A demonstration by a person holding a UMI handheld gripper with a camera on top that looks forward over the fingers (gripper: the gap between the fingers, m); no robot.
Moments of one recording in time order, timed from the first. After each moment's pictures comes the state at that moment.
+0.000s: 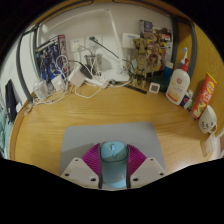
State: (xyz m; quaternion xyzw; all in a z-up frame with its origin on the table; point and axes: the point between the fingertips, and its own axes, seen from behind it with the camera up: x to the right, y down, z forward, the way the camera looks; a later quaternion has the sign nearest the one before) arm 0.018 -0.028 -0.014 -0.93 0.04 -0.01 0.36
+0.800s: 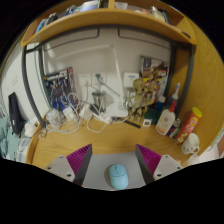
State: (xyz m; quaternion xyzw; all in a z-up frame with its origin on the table) arm 0.003 -0.014 0.159 -0.90 0.04 -0.02 0.43
